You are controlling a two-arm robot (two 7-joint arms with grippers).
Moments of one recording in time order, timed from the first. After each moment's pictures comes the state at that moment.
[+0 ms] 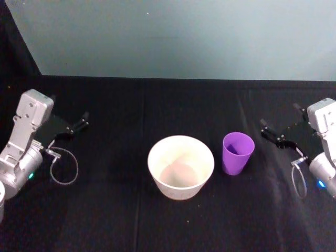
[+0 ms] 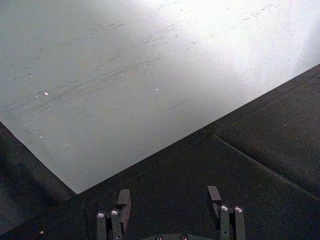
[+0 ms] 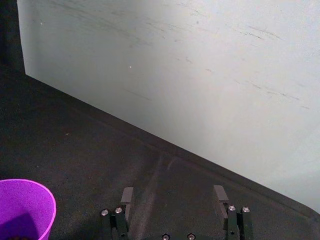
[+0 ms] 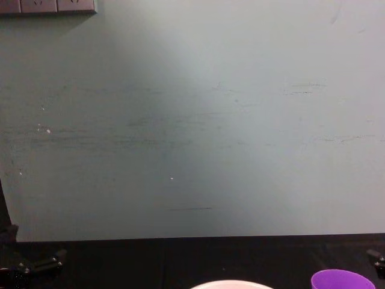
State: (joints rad) left arm -0.20 0.60 0.45 -1.41 -0.25 -0.12 0.03; right arm 0.20 0.60 -0.45 -1.41 0.25 -0.12 -0.03
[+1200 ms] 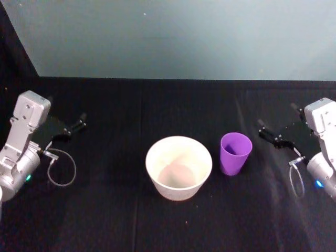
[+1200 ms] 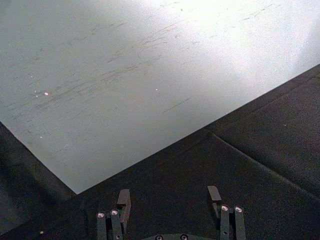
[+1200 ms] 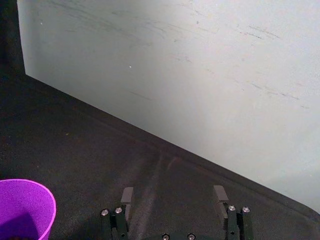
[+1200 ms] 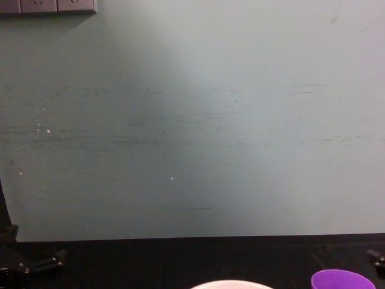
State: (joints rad) left arm -0.20 0.60 0.45 -1.41 -0.25 -0.12 0.03; right arm 0.20 0.60 -0.45 -1.41 0.25 -0.12 -0.03
